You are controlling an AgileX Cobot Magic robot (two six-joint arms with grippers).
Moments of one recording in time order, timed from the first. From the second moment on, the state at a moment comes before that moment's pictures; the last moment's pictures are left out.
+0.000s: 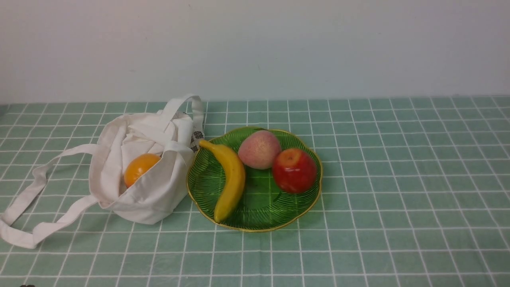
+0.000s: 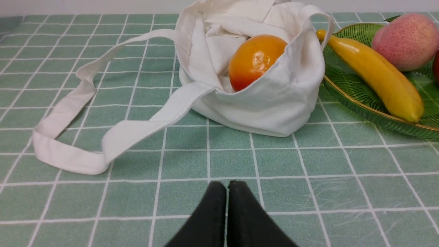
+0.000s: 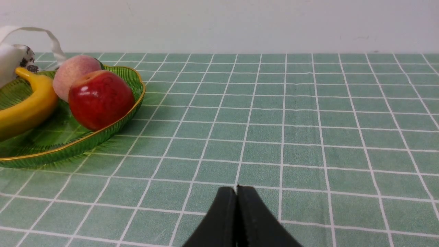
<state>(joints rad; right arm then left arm) 0.16 -0.01 0.02 -0.04 0.39 0.09 -0.09 -0.01 0.03 0.05 0.38 -0.09</state>
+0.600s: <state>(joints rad) 0.16 -0.01 0.02 -0.04 0.39 0.09 -0.09 -0.01 0.03 -0.48 0.34 -0.39</state>
